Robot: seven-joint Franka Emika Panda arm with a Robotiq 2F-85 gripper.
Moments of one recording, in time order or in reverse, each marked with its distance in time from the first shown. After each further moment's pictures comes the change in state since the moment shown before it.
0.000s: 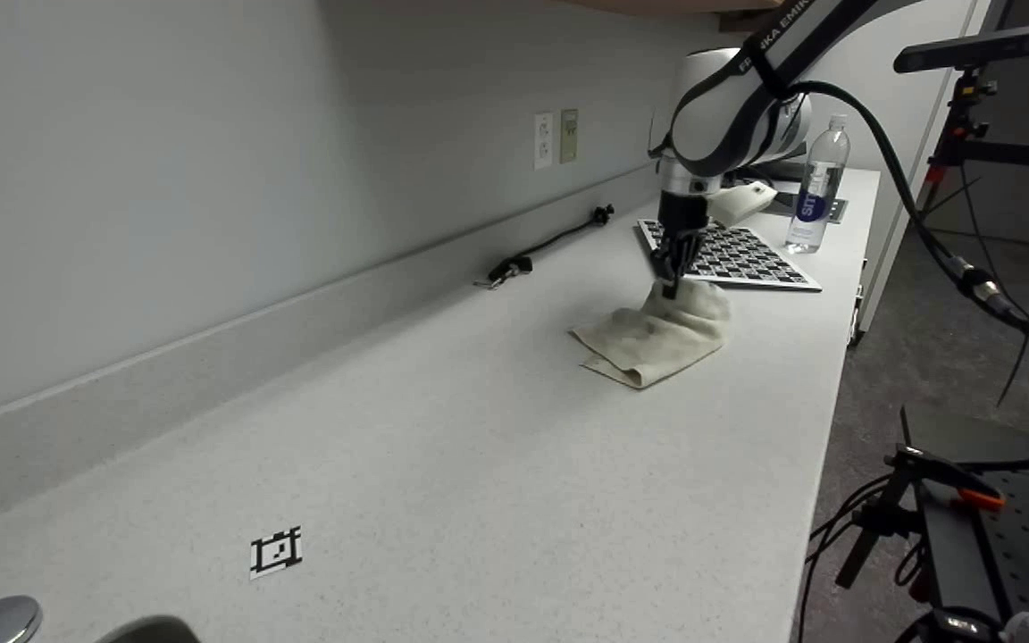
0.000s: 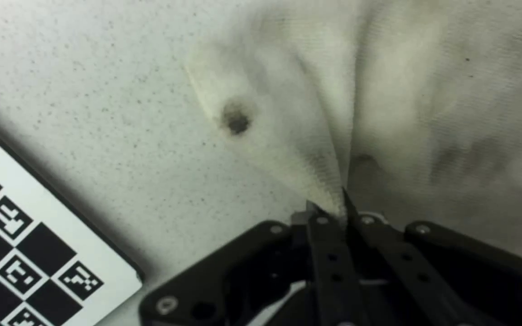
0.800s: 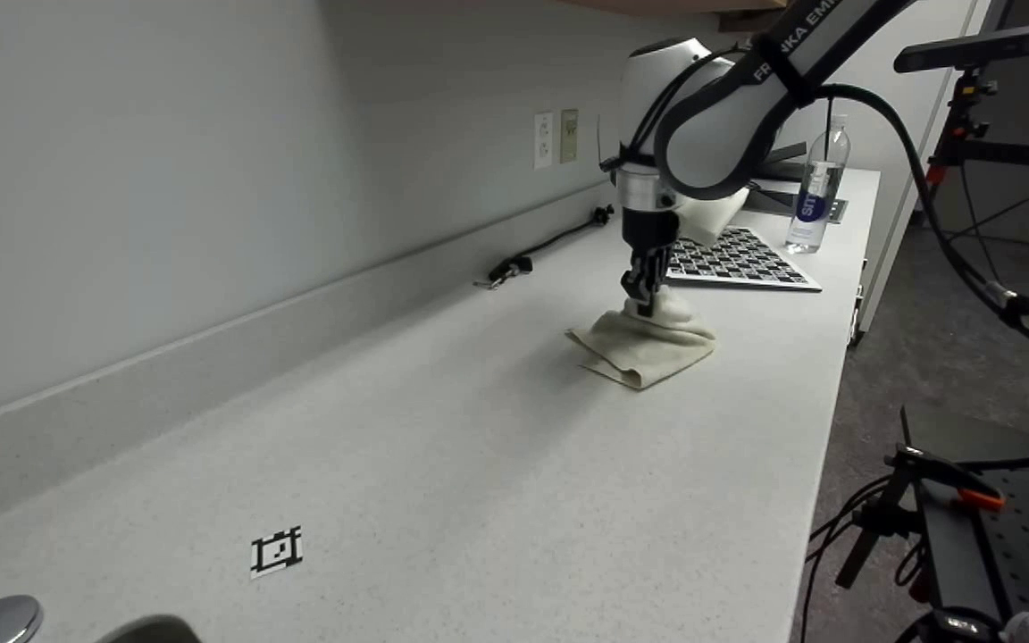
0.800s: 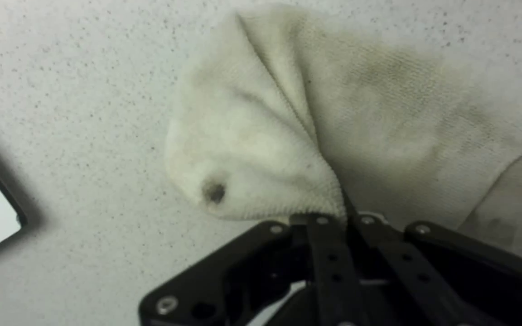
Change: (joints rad) arm 0.200 -0.057 0.000 -0.064 -0.227 -0.022 0.200
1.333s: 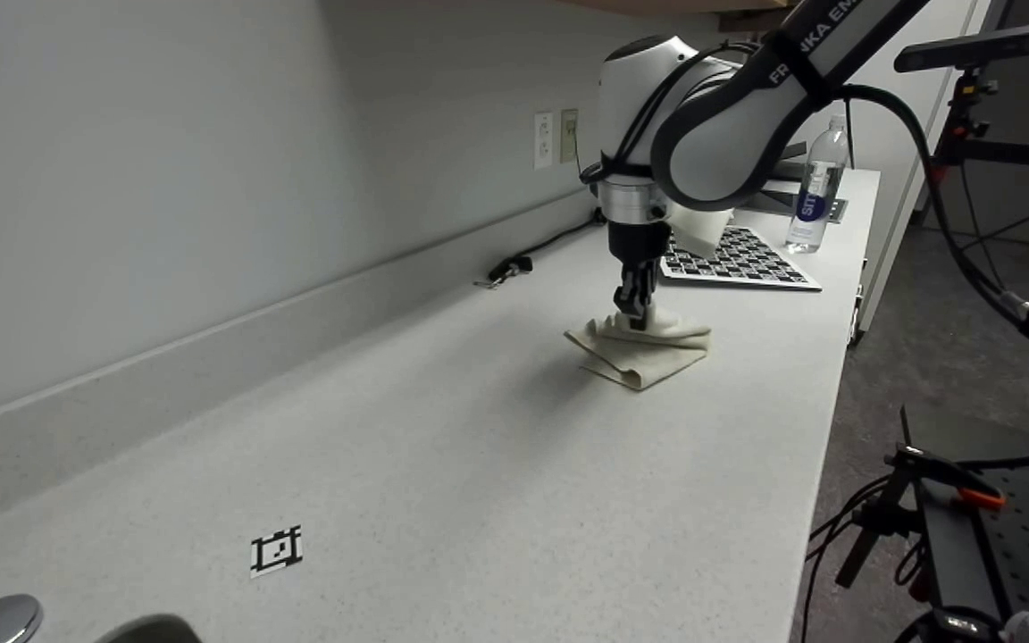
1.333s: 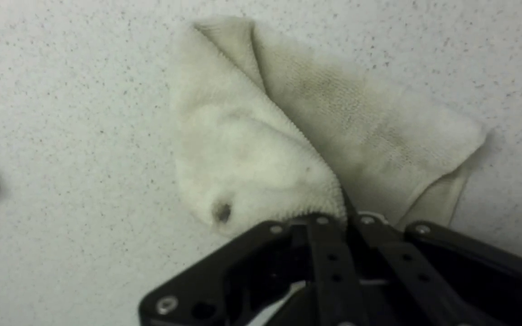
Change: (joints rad) arm 0.069 -0.019 0.025 -0.022 -0.072 -0.037 0.030
